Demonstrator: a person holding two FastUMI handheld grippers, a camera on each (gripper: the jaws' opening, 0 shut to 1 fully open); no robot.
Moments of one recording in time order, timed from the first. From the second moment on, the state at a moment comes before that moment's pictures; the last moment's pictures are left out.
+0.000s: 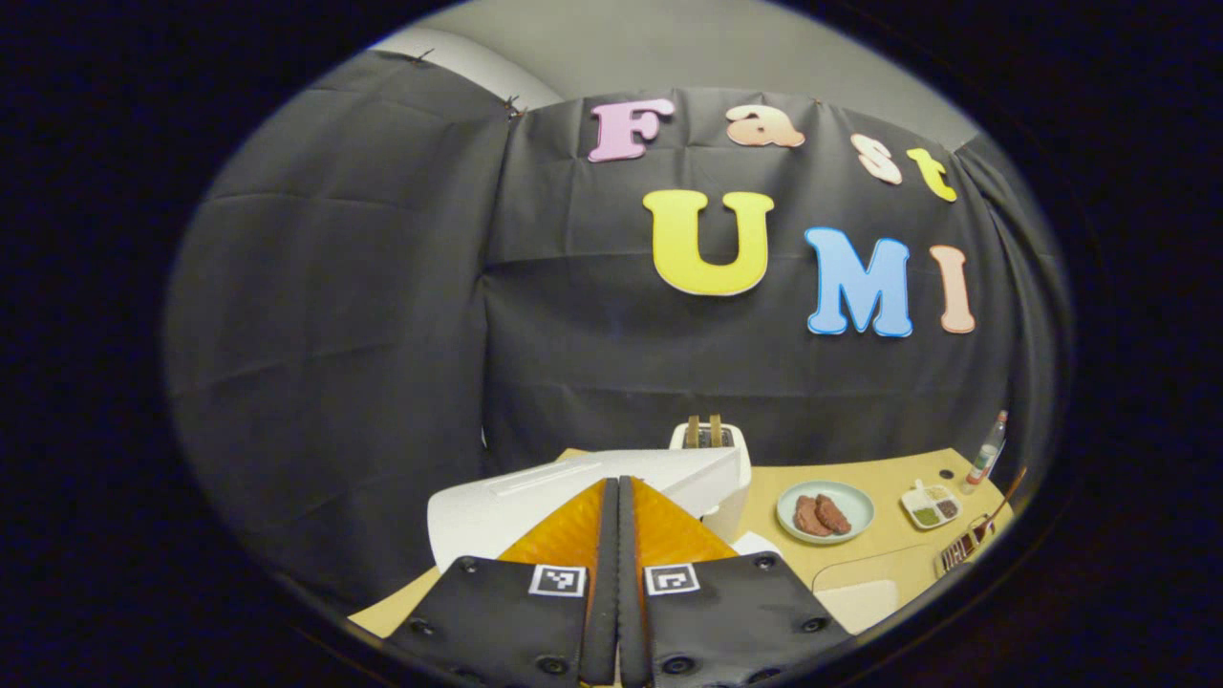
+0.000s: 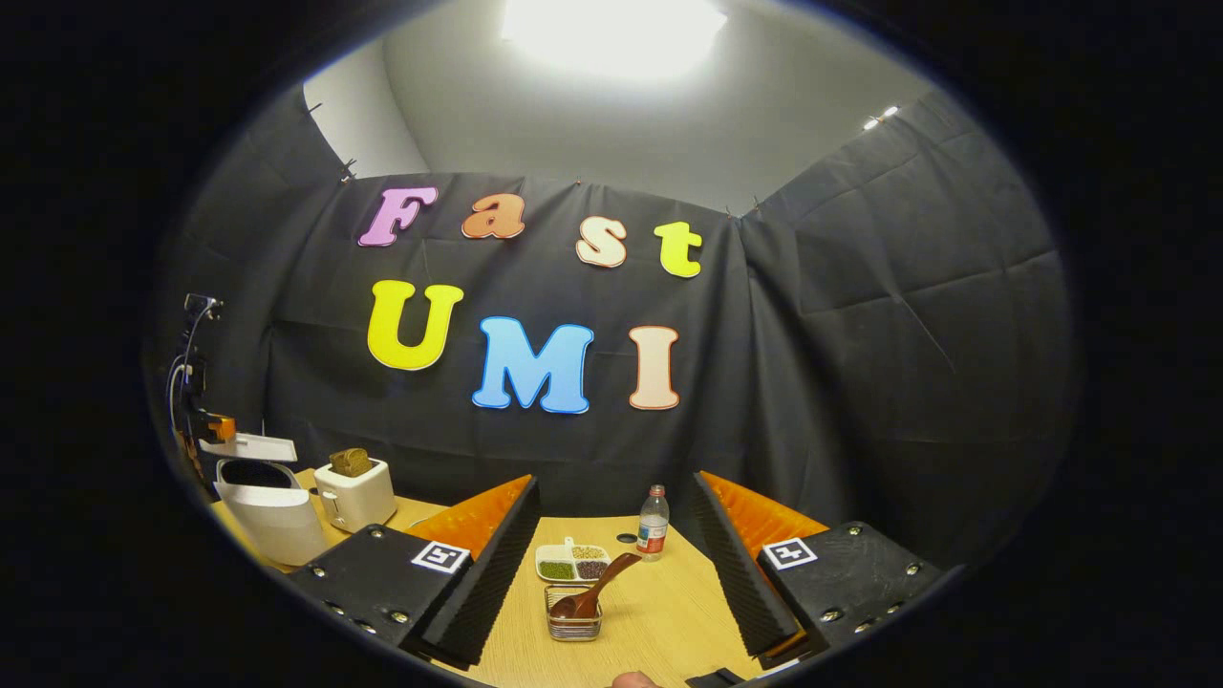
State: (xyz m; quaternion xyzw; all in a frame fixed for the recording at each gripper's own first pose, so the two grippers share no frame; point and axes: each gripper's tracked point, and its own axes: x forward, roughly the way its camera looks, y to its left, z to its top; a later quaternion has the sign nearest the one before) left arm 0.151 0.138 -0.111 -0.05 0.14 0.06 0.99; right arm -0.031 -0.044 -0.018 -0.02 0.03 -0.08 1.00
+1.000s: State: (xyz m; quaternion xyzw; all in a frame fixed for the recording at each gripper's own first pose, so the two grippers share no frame) left arm 0.045 0.062 0.033 -0.04 -0.01 0.05 1.00; right arm 0.075 -0.072 -0.079 0.01 0.06 -0.03 1.00
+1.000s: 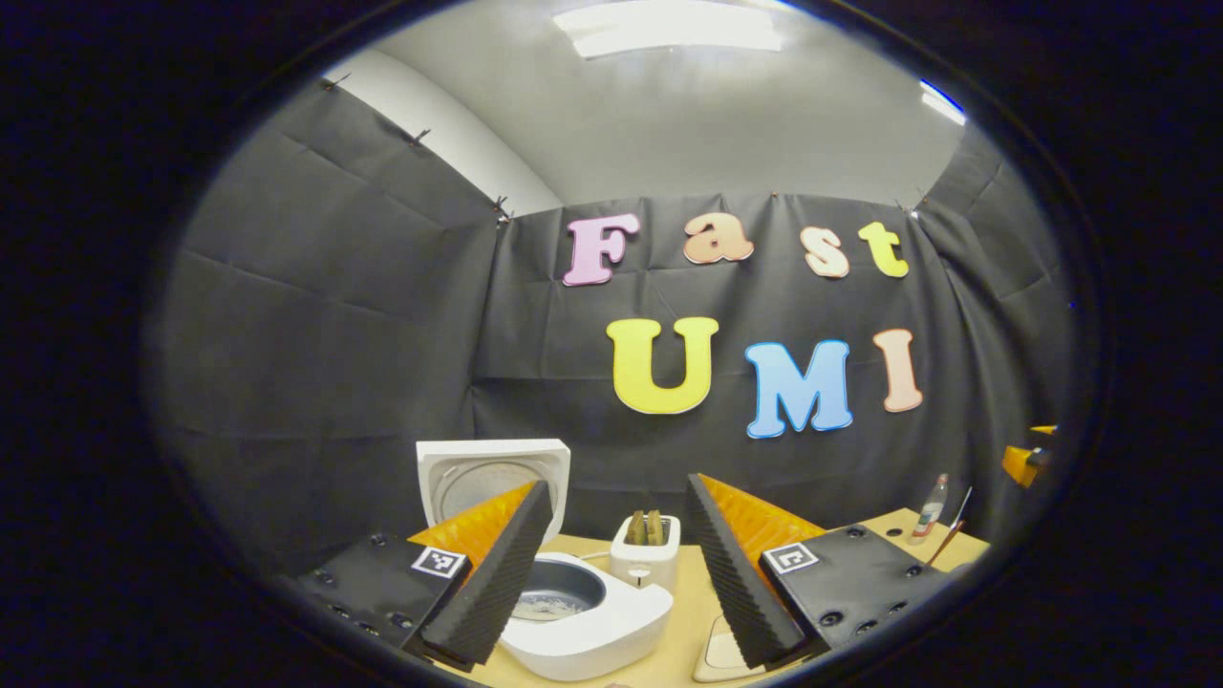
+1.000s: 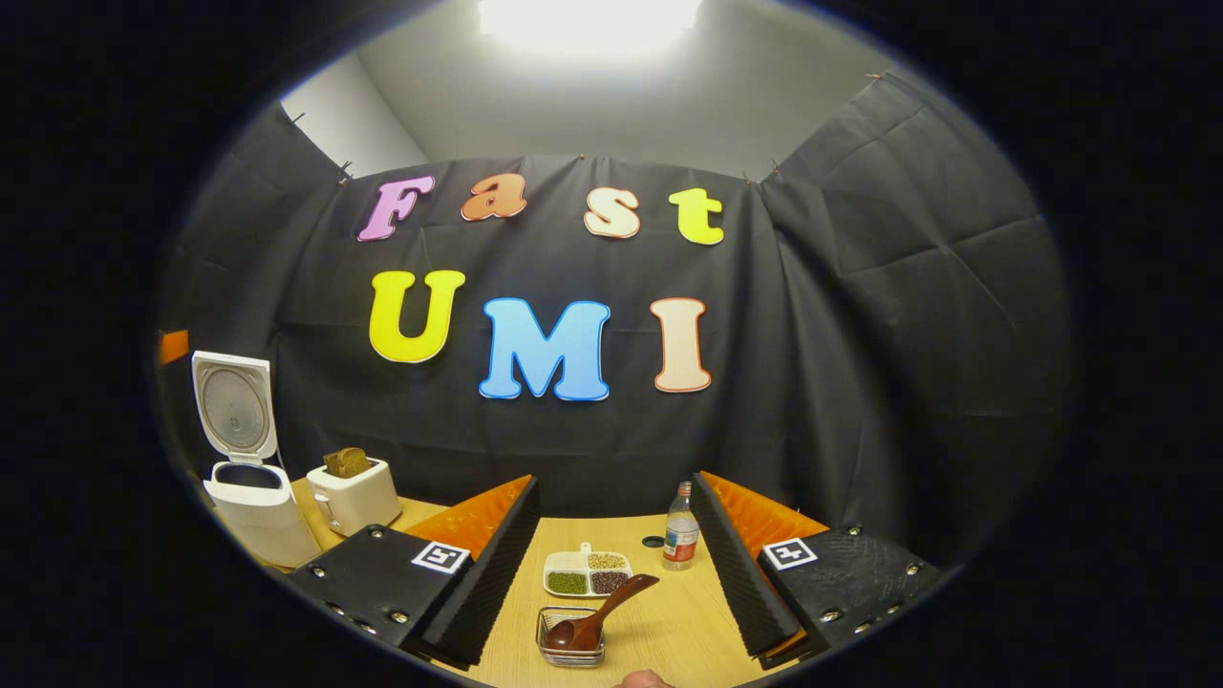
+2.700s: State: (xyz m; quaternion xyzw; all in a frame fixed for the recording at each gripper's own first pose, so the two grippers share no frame) left arm -0.026 0.087 0.037 0.00 0.02 0.13 0.99; right arm 0.125 -0.054 -0.310 0.23 0.35 0.01 0.91
